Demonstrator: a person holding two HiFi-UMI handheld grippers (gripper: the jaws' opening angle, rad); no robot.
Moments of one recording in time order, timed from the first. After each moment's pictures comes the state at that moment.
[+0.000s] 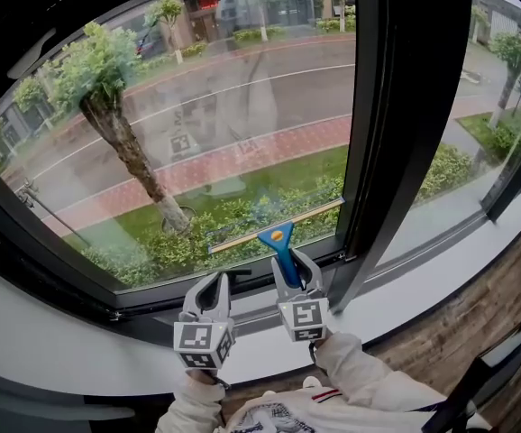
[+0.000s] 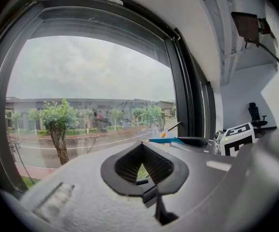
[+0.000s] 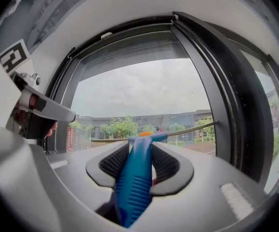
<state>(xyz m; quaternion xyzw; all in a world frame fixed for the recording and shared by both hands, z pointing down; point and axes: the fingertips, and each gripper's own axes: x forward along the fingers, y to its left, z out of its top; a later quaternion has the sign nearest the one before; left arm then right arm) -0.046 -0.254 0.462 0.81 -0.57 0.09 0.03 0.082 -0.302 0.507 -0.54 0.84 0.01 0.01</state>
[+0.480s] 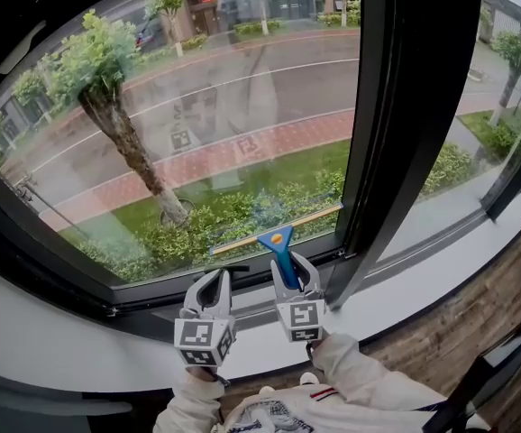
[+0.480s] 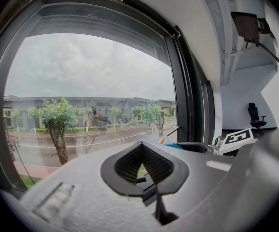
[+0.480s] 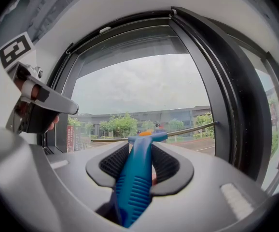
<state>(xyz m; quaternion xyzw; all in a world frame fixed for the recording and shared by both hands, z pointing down) -0.041 -0.258 0.473 0.82 -0.57 0.10 0.04 0.081 -0.301 0.539 -0.54 0.84 -0.01 -0.01</state>
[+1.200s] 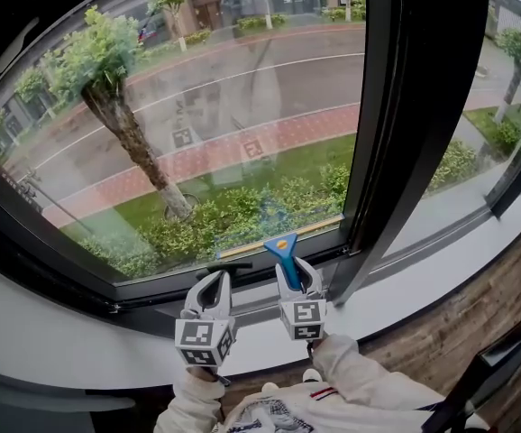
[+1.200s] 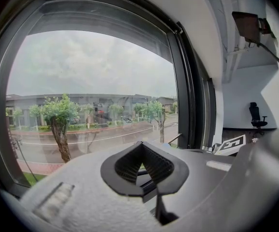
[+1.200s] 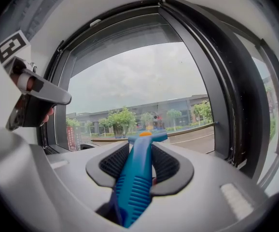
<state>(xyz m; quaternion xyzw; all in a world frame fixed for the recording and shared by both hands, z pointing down) -0.049 -0.255 0.489 0.81 -0.57 0.11 0.05 0.080 -0.303 0.588 -0.54 0.84 -0.08 -0.02</state>
